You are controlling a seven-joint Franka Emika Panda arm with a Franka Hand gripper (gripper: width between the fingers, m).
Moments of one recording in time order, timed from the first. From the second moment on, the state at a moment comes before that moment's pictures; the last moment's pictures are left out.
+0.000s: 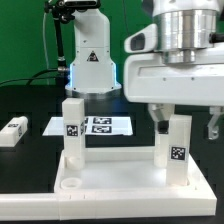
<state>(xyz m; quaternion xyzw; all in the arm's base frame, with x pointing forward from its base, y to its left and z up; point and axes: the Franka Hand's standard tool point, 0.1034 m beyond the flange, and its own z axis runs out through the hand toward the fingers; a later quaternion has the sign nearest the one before) 0.638 0.105 0.106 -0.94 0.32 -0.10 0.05</state>
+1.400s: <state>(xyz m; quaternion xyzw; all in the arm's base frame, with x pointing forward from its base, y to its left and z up) 0.640 0.092 0.105 -0.81 0.58 -0.06 0.05</state>
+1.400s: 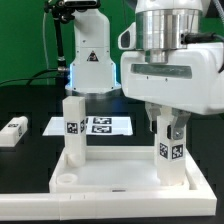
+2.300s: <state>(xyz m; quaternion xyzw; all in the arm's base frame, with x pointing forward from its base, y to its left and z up) 0.634 0.083 0.104 -0.54 0.84 -0.03 0.05</state>
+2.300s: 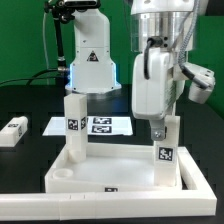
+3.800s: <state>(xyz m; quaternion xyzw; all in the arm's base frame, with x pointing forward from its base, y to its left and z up) 0.620 0.077 0.140 -0.60 0.80 -0.03 0.08</state>
